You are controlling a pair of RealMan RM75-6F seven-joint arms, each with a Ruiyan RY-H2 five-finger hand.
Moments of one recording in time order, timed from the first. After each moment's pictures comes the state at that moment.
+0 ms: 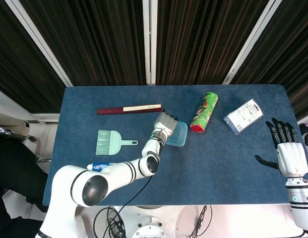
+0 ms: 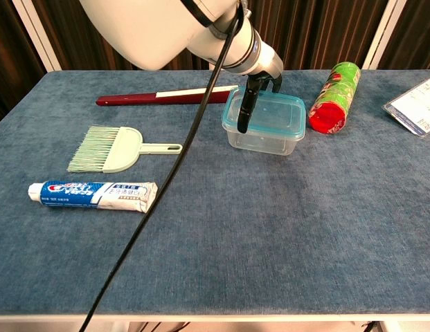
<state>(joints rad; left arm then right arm) -1.85 -1.82 -0.01 -0.98 -0.41 0.56 1.16 0.20 -1.16 0.13 -1.50 -1.46 1.46 0.06</state>
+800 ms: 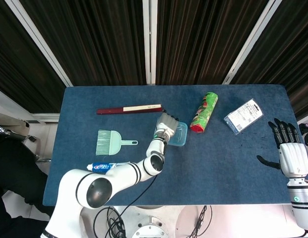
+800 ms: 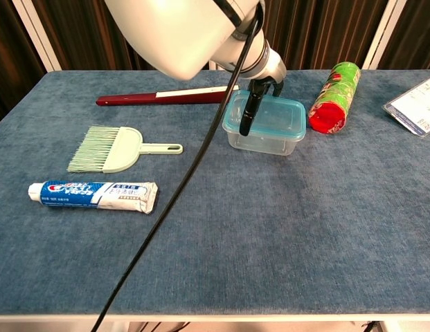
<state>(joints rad) -1.85 -1.88 -0.09 -0.87 -0.54 0.57 1.37 0.19 -1.17 0.14 -1.47 -1.46 1.45 0.09</state>
